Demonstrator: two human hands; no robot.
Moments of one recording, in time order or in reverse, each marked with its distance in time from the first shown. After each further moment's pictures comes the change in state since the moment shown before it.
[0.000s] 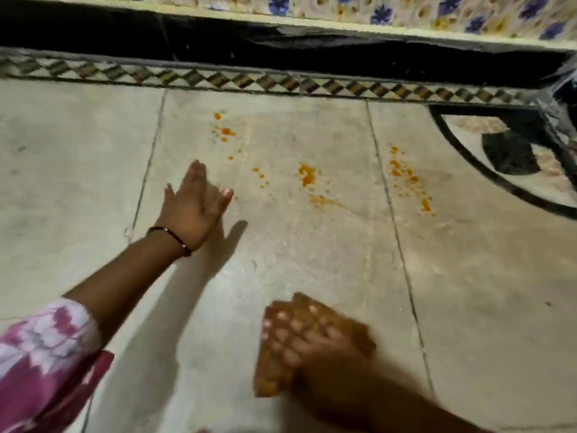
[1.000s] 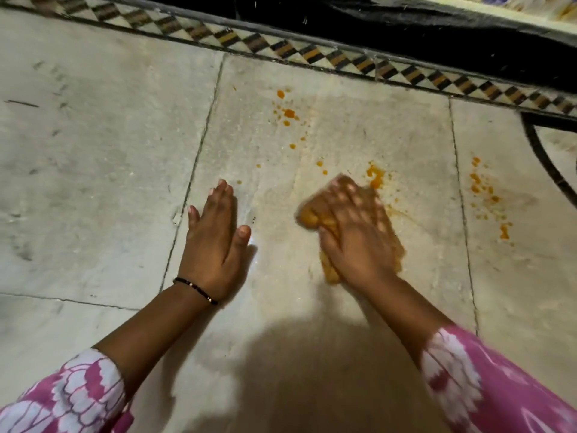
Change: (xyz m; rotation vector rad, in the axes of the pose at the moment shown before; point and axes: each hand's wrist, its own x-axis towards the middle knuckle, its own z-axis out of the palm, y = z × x) left_hand -0.050 -0.060 0.035 -0.174 0.170 0.062; right_hand 0.152 0.081 -0.018 -0.097 0.170 0.535
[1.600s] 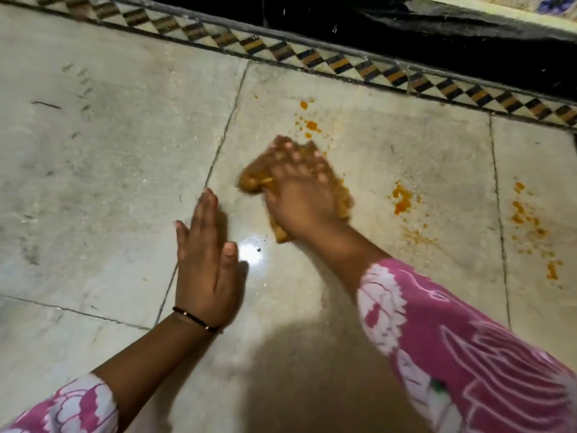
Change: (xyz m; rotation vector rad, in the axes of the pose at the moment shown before) left_hand -0.001 -0.004 0.006 -0.104 0.309 -0.080; right_hand 0.117 -0.082 0.008 -0.014 -0.045 -0.216
